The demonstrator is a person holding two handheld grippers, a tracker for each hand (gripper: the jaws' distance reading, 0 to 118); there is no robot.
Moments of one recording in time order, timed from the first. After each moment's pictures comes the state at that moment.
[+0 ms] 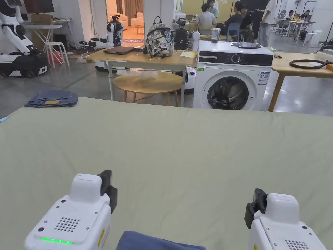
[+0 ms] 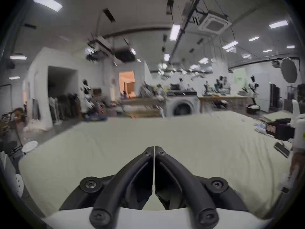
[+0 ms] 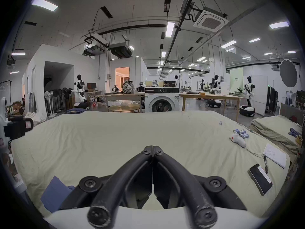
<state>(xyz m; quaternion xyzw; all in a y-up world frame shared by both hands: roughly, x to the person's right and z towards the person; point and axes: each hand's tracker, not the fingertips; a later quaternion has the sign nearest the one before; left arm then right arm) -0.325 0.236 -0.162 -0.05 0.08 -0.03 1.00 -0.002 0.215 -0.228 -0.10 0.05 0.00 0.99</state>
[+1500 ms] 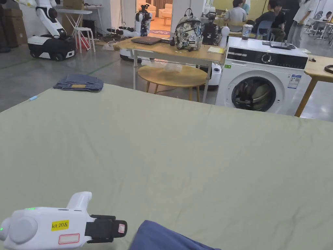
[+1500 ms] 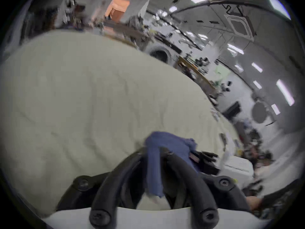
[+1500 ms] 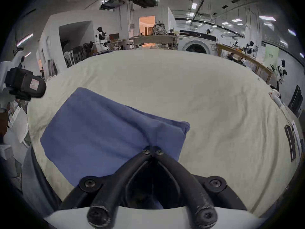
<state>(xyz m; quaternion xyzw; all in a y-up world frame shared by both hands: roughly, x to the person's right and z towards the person) -0.453 0.159 -0.174 -0.40 -0.20 0.29 0.84 -0.097 0.087 -0.180 -0.36 0.17 0.04 0.92</state>
